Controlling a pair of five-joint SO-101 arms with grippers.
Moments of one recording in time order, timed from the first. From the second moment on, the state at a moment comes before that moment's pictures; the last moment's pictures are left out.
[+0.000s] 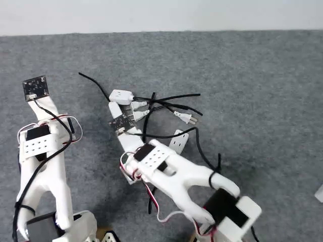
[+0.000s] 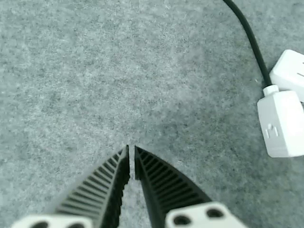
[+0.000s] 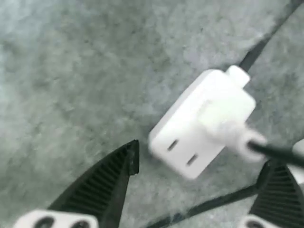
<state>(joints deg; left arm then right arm) -22.0 -16.3 44.0 46.5 5.8 -49.2 4.2 33.7 48.2 -13.8</state>
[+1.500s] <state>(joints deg) -5.7 -16.3 48.7 44.5 5.8 46.2 -44.7 47.3 66.2 36.5</state>
